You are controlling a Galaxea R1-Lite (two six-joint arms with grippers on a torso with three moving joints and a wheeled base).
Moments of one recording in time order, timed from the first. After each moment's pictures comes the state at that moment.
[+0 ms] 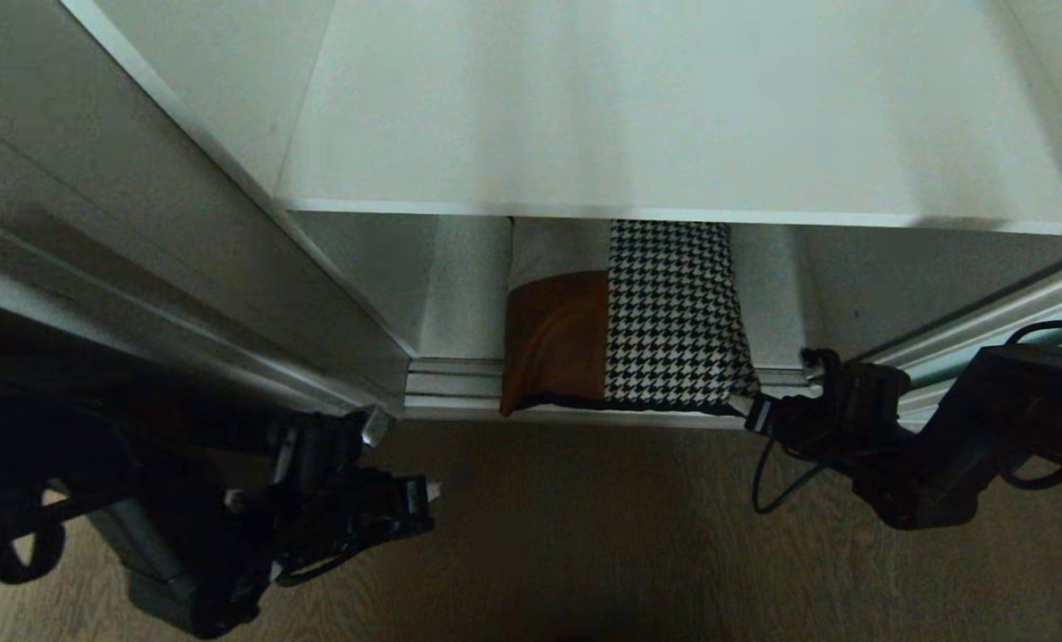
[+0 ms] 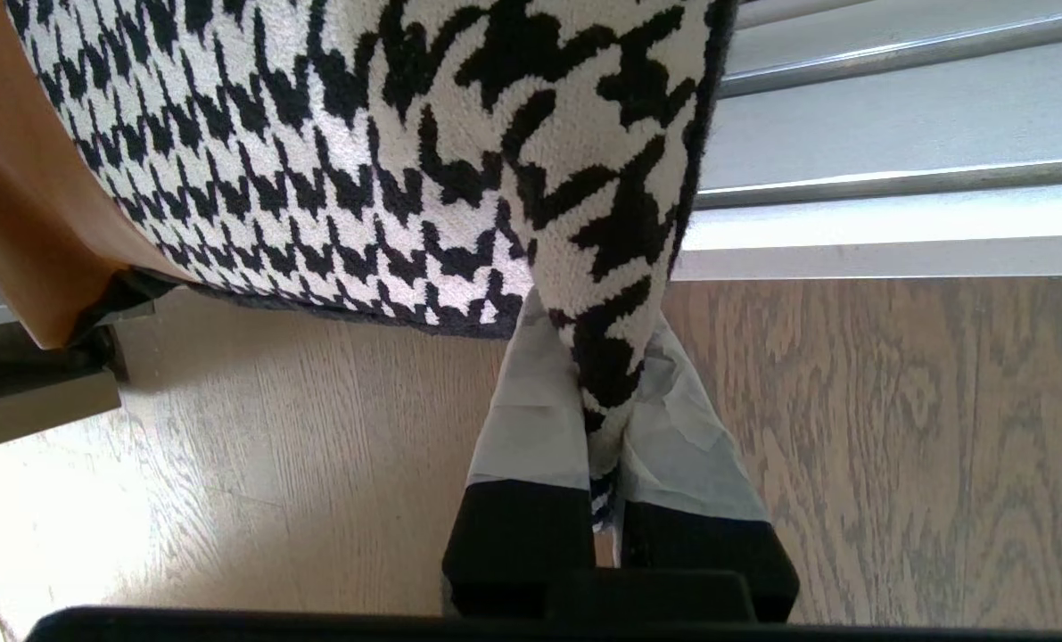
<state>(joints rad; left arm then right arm) -0.30 2.11 -0.56 -1.01 -0.20 -0.34 0.06 2.37 -0.96 -1.14 0.31 0.43</state>
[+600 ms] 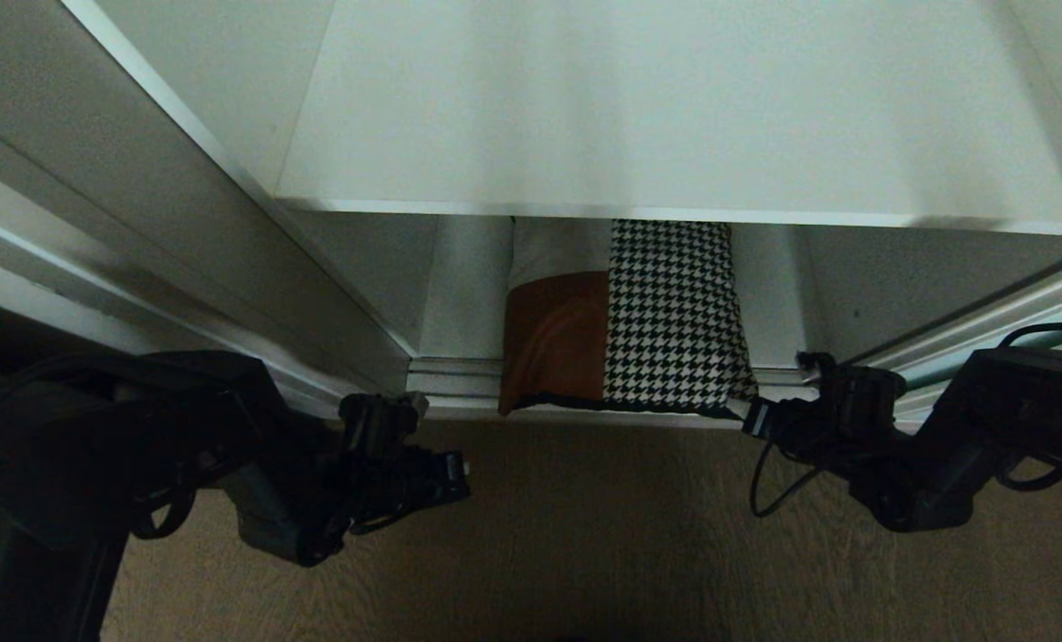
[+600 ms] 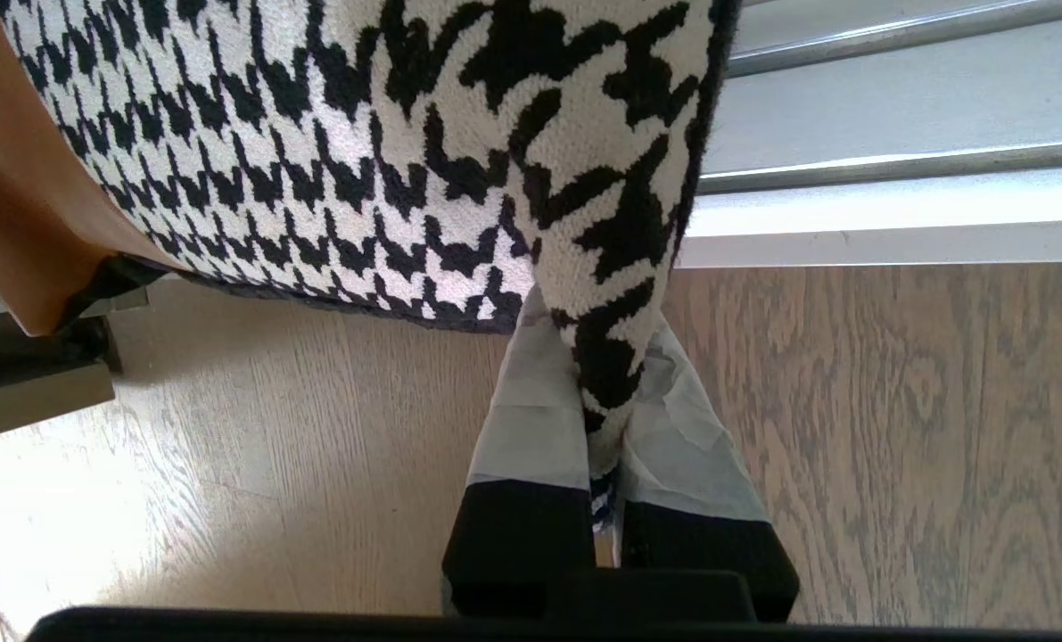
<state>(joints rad) -0.31 2.31 -0.89 -0.85 -0.18 -0.37 0.06 2.38 -0.96 -1.14 0.31 0.43</state>
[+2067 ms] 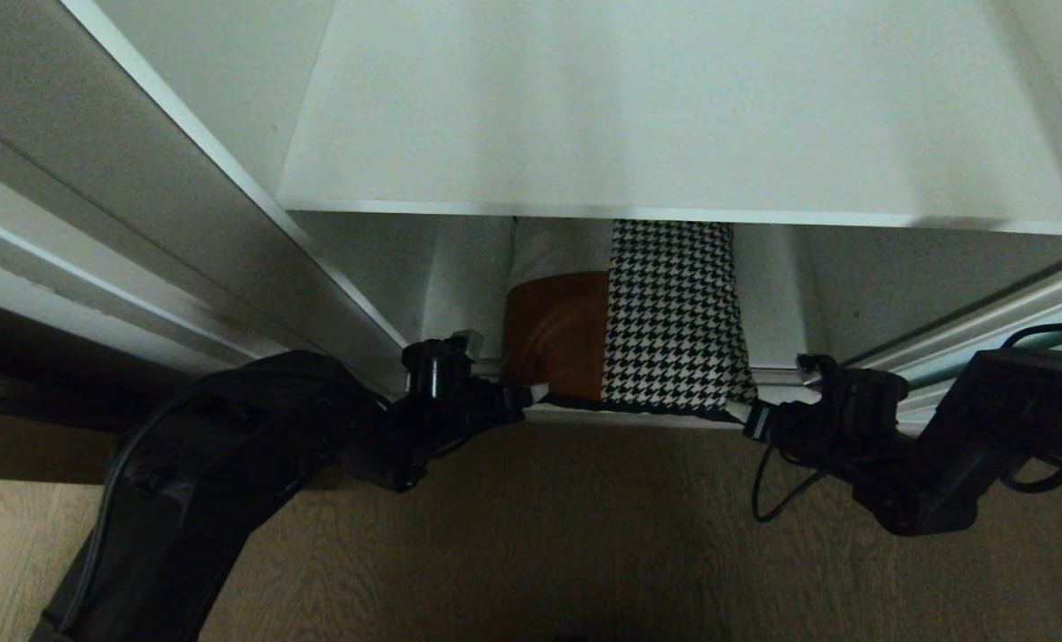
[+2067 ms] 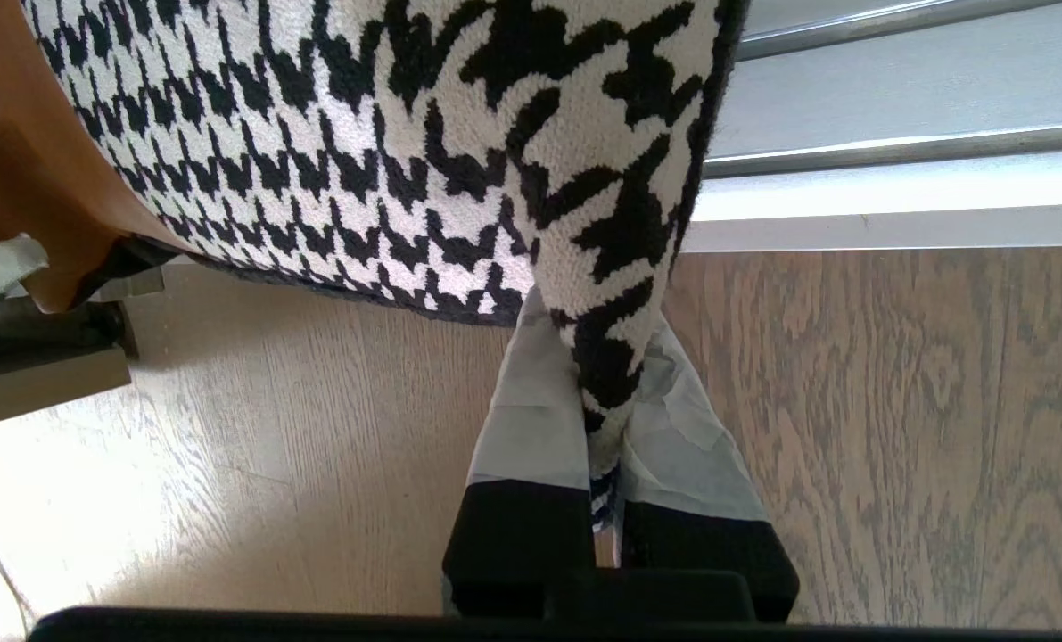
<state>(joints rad) -0.36 2.56 -1.45 -0.87 -0.24 -0.32 0.06 2.37 -0.94 -1.15 0.33 0.43</state>
